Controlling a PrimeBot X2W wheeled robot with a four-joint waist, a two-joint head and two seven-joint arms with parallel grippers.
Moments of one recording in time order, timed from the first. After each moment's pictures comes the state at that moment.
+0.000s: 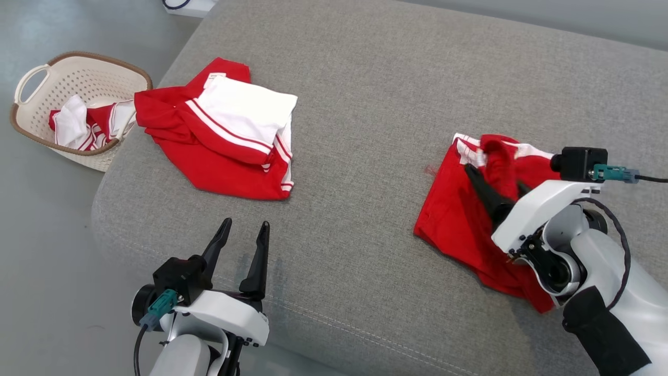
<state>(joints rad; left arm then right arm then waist) -0.23 0.03 -0.22 0.40 -0.31 -0.06 -0.26 -0.65 -0.26 0.55 0.66 0.95 0.13 0.04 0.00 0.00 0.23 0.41</state>
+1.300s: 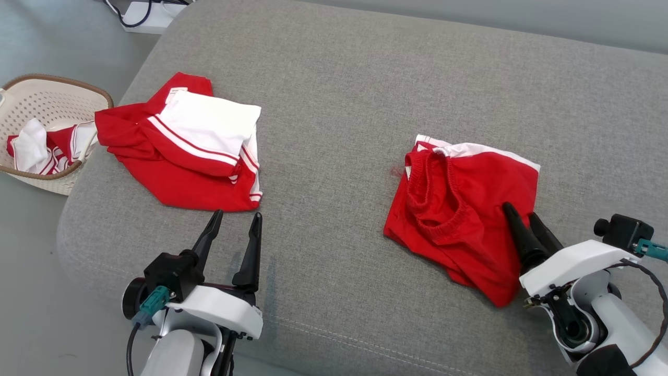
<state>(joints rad) -0.23 0.03 -0.18 0.37 -0.27 -0.05 -0.26 -0.42 -0.25 0.39 0.60 1.07 0.13 -0.12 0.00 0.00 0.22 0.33</state>
